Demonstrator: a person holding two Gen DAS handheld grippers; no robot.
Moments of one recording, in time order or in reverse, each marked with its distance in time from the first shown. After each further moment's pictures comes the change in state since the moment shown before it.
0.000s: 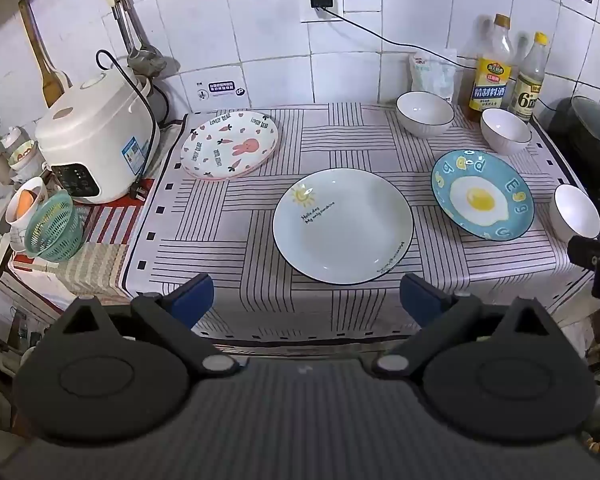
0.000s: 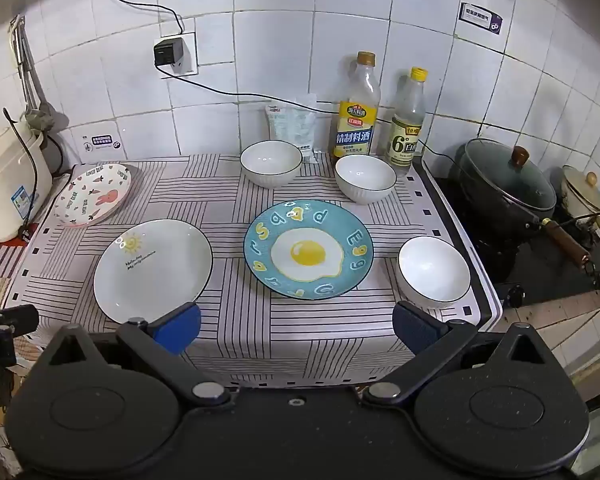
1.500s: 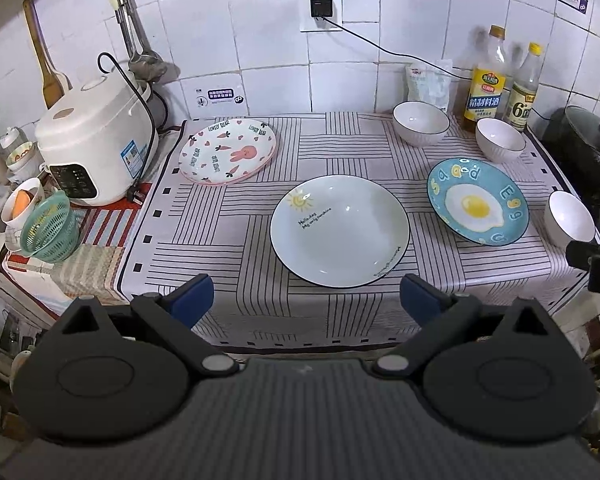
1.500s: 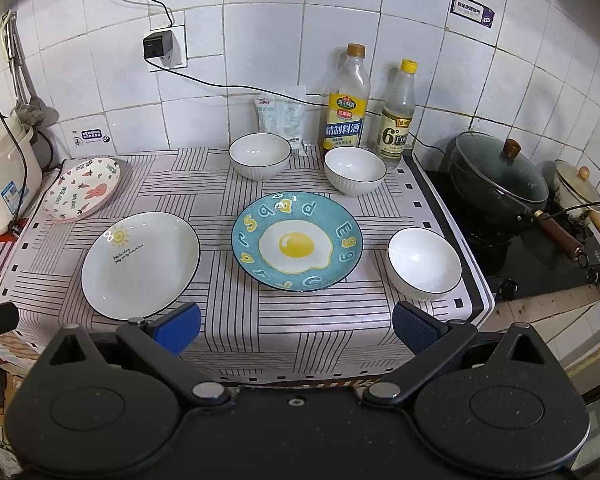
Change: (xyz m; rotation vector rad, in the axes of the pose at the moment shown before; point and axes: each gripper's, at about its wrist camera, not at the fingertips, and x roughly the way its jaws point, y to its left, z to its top) left arm -0.003 0.000 -0.014 -0.017 -0.043 -0.022; right arm 0.006 -0.007 -0.006 0.001 0.003 -0.032
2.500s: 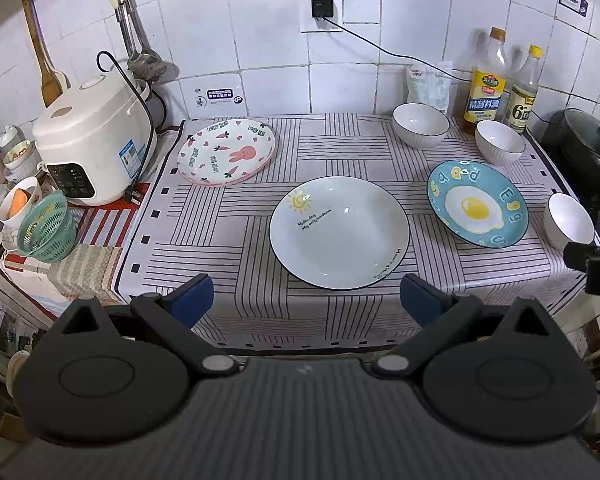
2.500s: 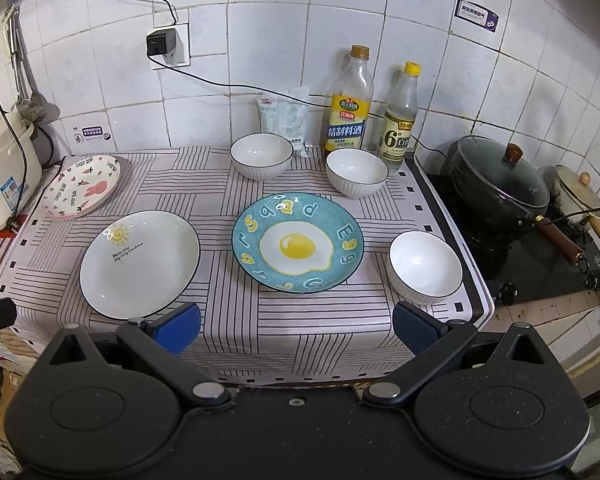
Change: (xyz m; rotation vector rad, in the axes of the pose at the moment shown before) left arm 0.003 0.007 0.001 -0.005 -0.002 -0.008; right arm 0.002 0.003 0.003 -0.015 -0.005 0.002
